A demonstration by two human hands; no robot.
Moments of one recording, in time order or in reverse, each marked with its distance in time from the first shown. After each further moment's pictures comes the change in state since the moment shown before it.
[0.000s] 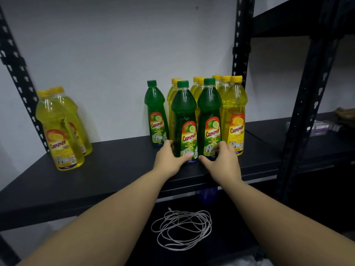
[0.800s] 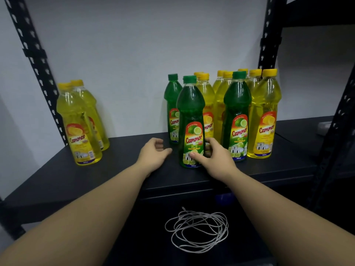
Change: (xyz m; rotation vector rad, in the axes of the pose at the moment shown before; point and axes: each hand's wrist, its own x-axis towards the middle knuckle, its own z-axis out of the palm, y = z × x) left_hand 0.036 -0.075 -0.083 -0.077 0.087 -0.118; right_hand 0.013 -0.049 0.051 0.307 -0.371 -0.059
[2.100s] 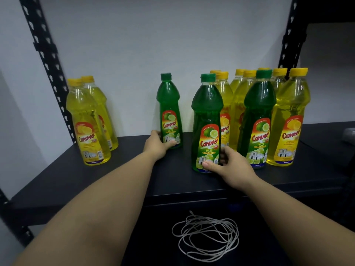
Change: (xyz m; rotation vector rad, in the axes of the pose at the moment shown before) left_hand 0.068 -0.019 -0.018 0.093 0.047 -0.040; right_hand 0.007 0.009 0.005 -0.048 -0.056 -0.003
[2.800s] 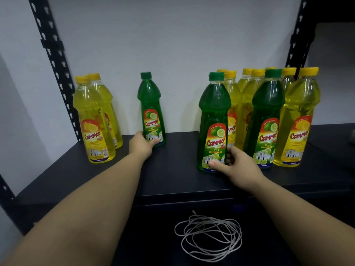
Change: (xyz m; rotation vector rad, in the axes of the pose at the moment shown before) left_hand 0.001 -0.029 -0.044 0.047 0.226 -0.078; right_hand -0.002 -0.002 -0.001 -0.012 0.011 -0.006
